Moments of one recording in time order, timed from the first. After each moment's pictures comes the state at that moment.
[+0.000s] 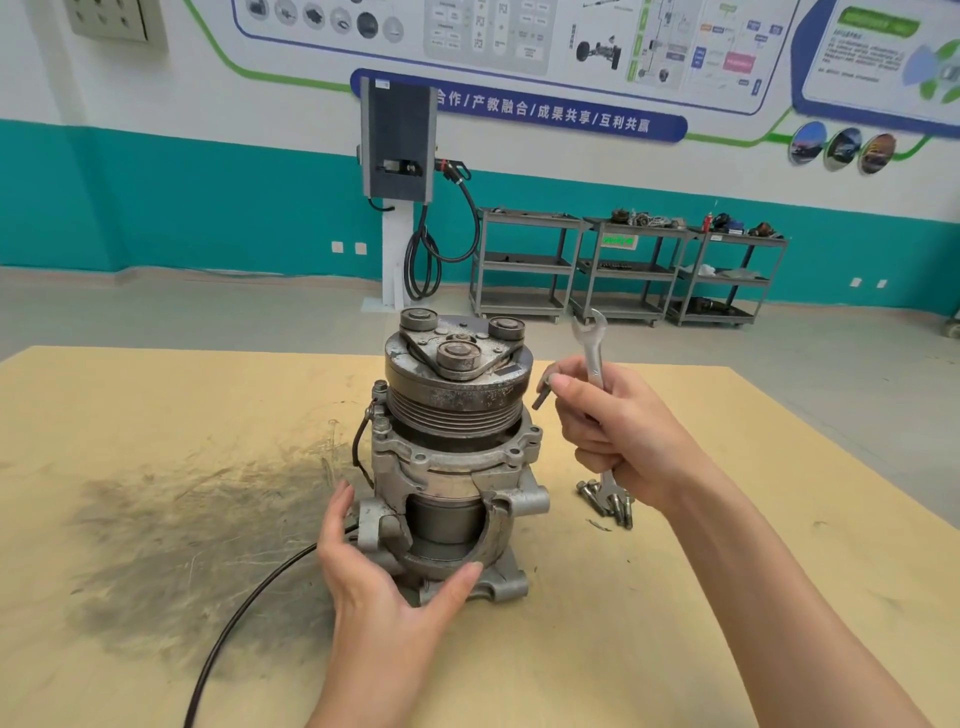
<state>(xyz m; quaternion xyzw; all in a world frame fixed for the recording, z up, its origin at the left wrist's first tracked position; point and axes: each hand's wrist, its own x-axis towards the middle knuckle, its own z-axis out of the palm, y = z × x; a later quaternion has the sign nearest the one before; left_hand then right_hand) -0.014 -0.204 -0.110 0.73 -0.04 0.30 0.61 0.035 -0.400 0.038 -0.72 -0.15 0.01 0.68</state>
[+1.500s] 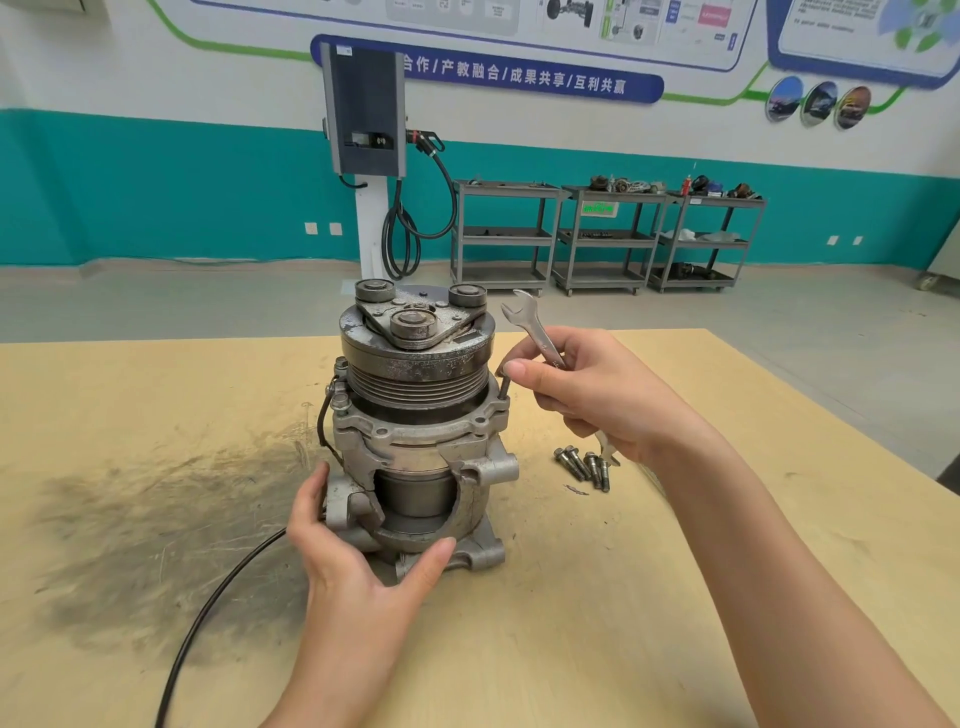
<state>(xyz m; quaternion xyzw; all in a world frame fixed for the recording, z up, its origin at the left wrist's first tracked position) -0.020 -0.204 -0.106 0.75 -0.05 0.26 0.60 0.028 -0.406 0.046 -0.82 -0.14 -0.01 0.55</state>
